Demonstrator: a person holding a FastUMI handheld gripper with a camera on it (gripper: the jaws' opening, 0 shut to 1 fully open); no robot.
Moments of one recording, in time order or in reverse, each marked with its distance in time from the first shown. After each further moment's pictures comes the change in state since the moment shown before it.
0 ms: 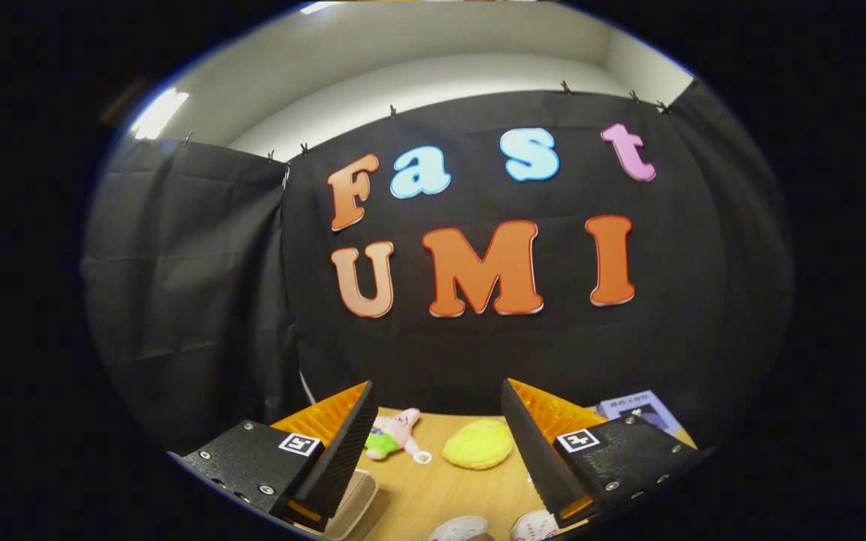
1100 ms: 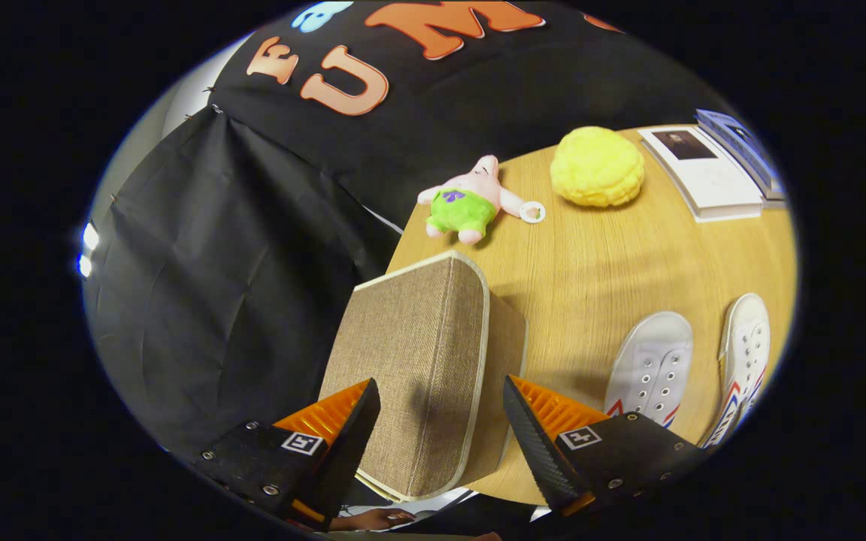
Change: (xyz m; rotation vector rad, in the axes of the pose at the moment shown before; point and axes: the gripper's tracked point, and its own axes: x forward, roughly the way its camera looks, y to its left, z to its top) arm 0.000 0.112 -0.284 0.478 0.846 0.286
